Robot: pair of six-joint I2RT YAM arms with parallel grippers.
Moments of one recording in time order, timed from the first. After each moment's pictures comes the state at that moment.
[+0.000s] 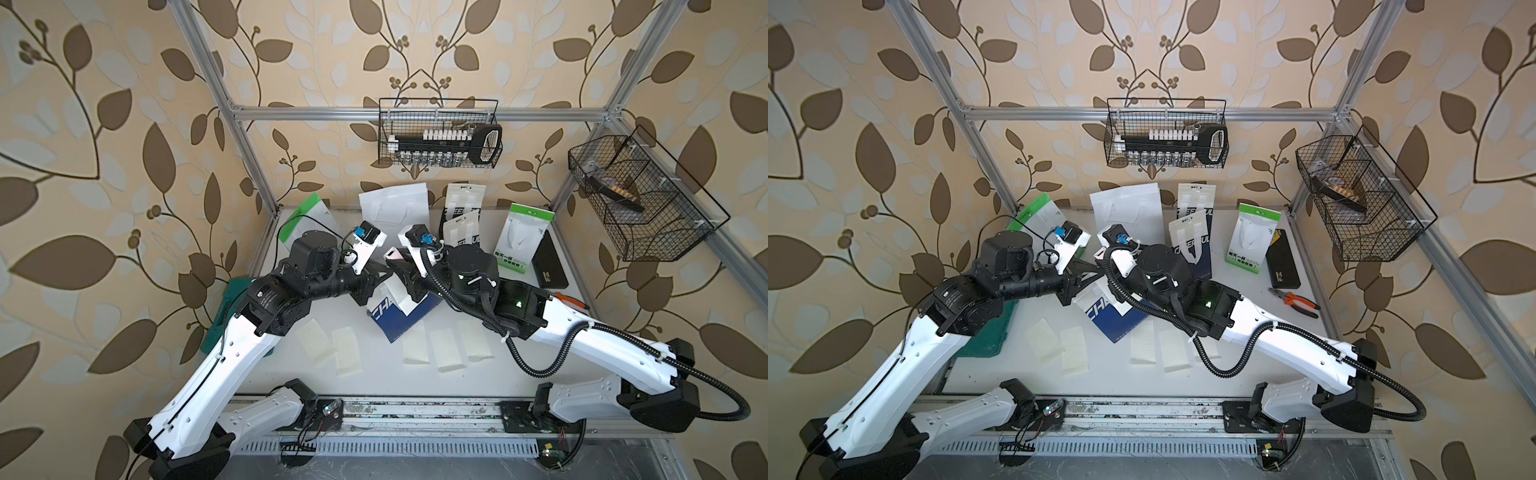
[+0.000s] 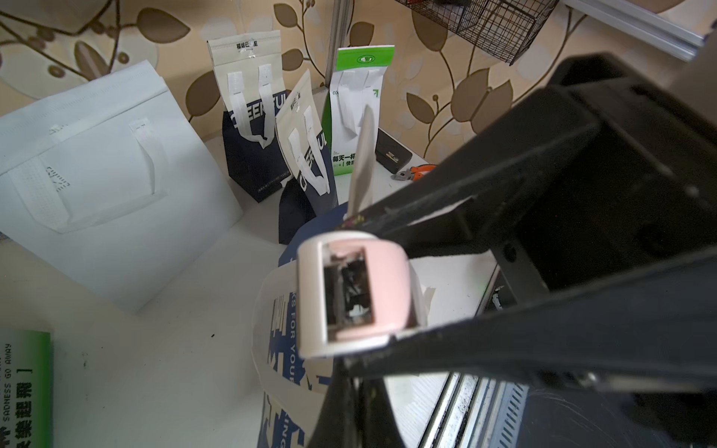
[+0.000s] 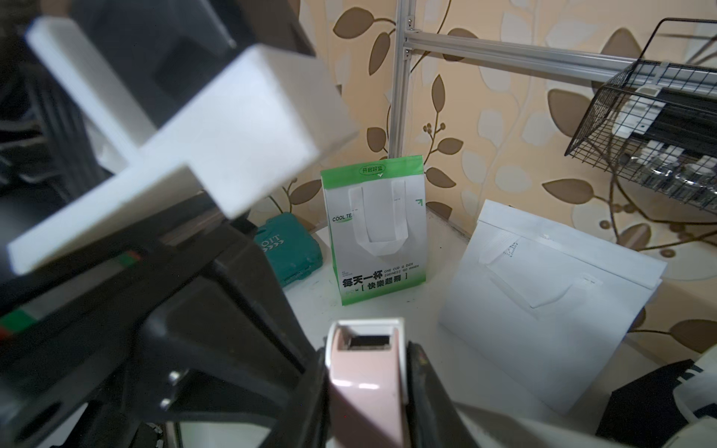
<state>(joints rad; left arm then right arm) -0.58 1.00 1.34 -0.82 0.39 -0.06 1.07 1.34 1.39 -0.27 0.26 0.05</state>
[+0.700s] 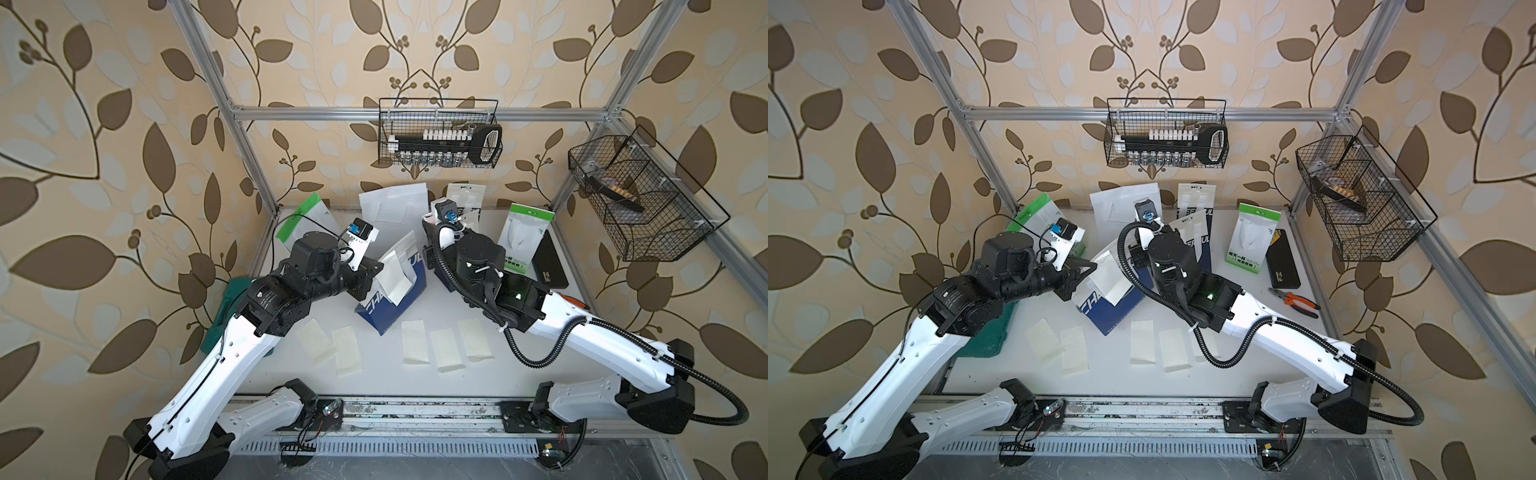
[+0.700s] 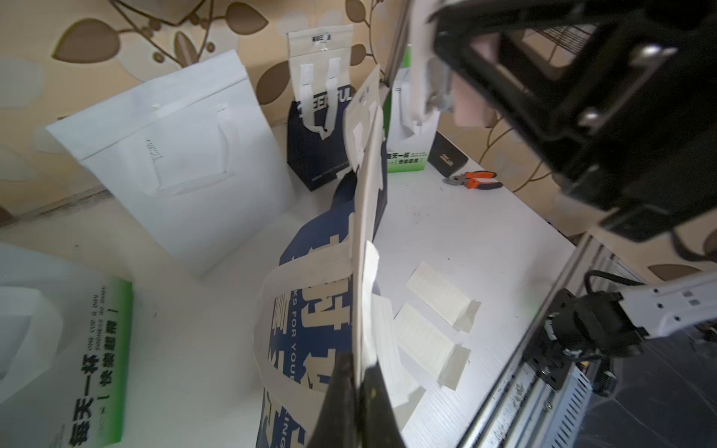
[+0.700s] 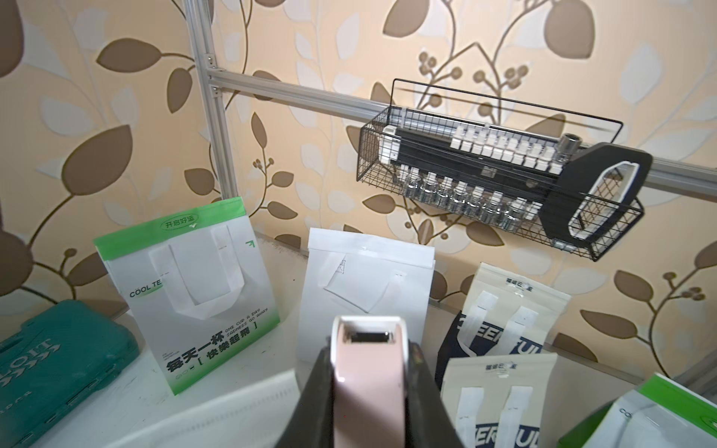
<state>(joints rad) -0.58 1.00 1.34 -0.83 0.15 -0.11 0.99 1.30 1.36 -0.15 0.72 0.00</state>
